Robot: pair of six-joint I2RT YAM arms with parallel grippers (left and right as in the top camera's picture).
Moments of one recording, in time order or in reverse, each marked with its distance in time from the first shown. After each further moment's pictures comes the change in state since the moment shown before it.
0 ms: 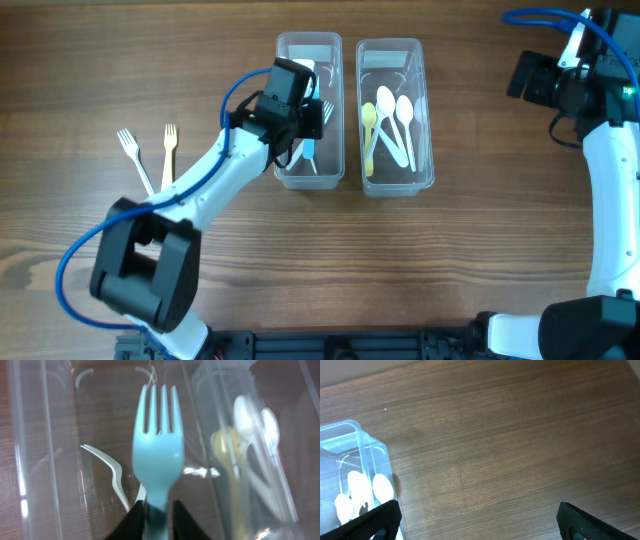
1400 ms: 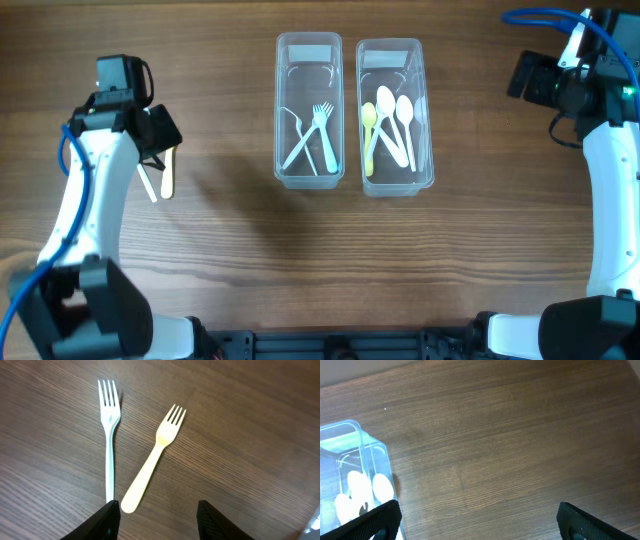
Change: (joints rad) left arm 0.575 -0.193 0.018 -0.514 -0.182 -0.030; right arm 0.000 0.000 0.000 0.000 0.000 0.000
